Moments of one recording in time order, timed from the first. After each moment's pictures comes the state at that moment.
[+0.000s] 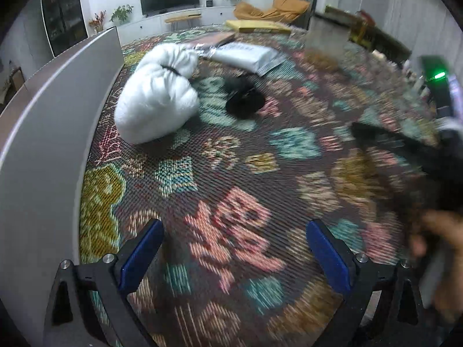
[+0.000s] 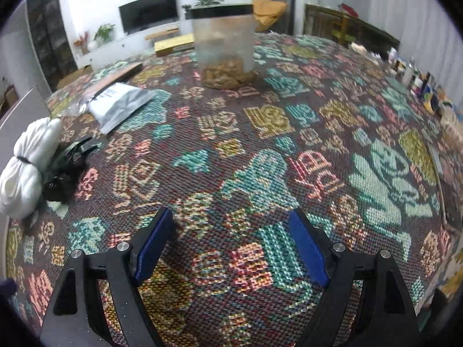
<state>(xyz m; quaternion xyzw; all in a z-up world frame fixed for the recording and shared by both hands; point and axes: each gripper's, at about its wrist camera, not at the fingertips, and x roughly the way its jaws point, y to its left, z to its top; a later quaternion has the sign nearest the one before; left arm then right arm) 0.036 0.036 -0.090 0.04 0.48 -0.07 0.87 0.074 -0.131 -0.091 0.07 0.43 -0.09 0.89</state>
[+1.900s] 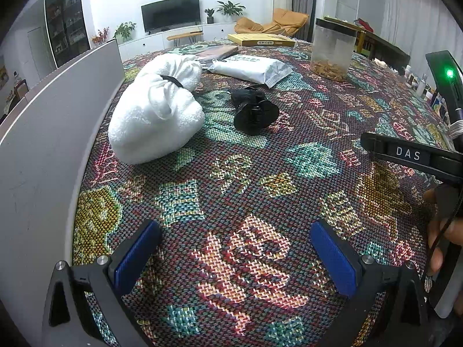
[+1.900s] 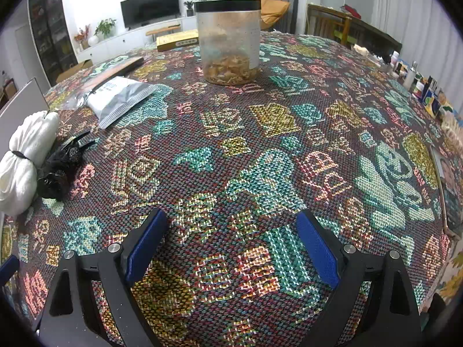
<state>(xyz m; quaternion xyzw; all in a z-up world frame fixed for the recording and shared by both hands) 0.046 0.037 -0.099 0.04 0.43 -0.08 0.90 0.070 -0.117 -0.090 0.04 0.44 -0.10 0.89</state>
